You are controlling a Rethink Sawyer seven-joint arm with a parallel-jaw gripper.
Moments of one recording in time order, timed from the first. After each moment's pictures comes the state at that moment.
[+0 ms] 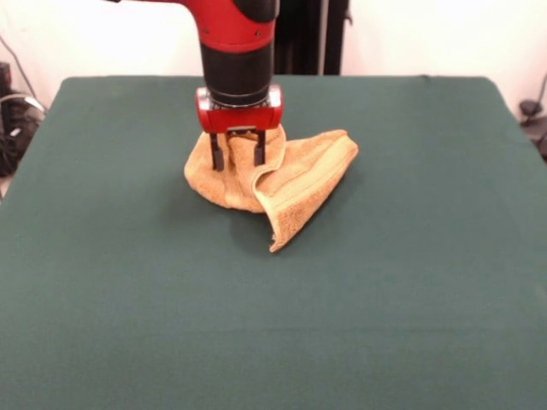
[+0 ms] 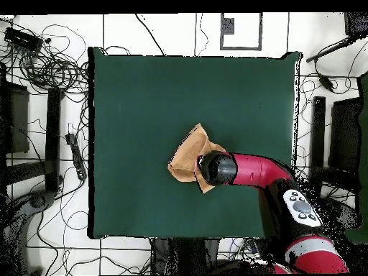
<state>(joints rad) -0.45 -0.50 0.15 1.69 -0.36 0.46 1.57</state>
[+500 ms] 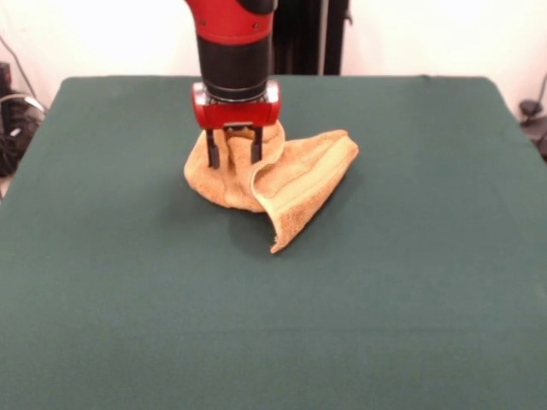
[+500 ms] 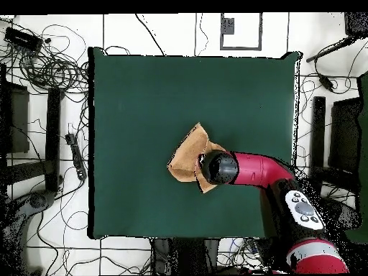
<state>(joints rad) -0.44 -0.53 0.14 1.69 -0.36 0.46 1.57</state>
